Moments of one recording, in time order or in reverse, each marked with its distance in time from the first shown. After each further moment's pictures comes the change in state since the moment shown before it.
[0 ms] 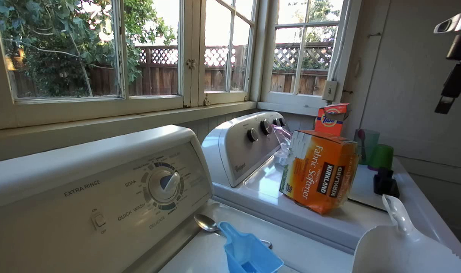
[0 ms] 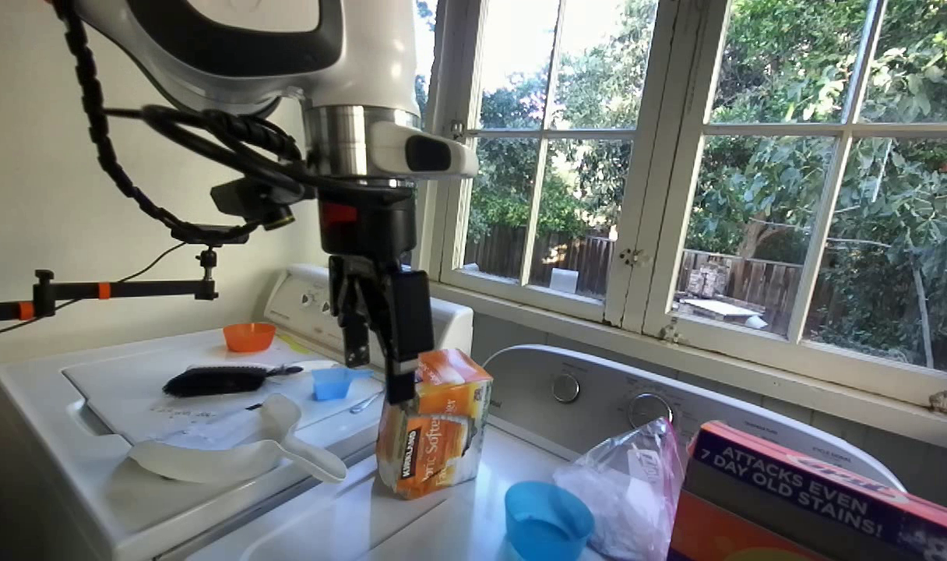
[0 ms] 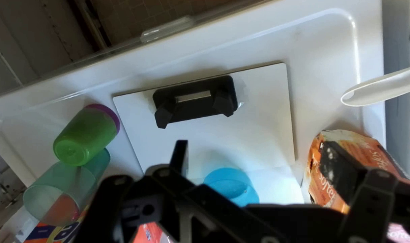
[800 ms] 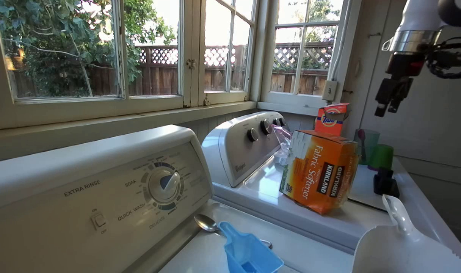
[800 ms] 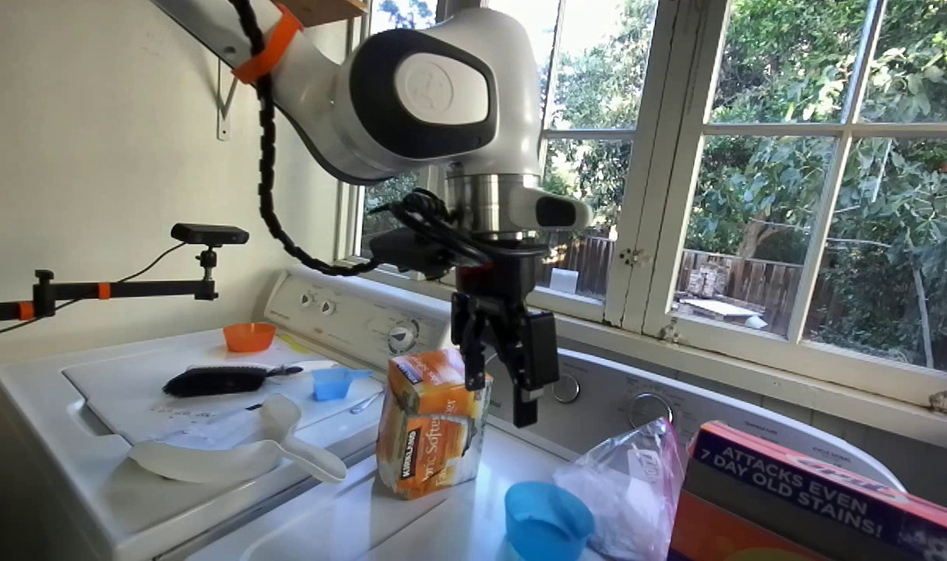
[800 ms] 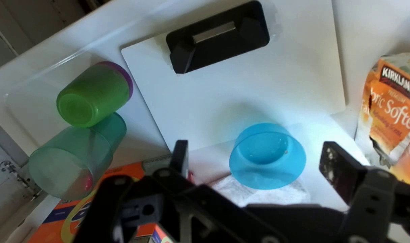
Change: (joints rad) arm -0.036 0.381 0.004 0.303 -0.048 0.073 0.131
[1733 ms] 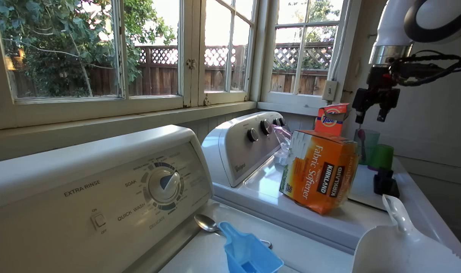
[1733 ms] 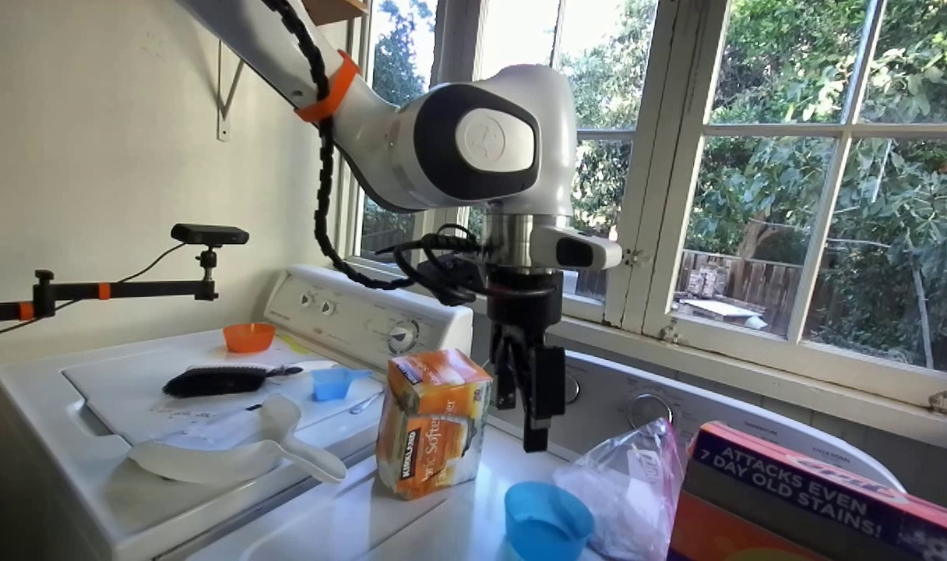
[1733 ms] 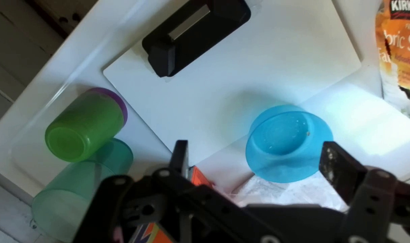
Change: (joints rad) arm 0.005 0.162 -0.003 0.132 0.010 -0.028 0.279
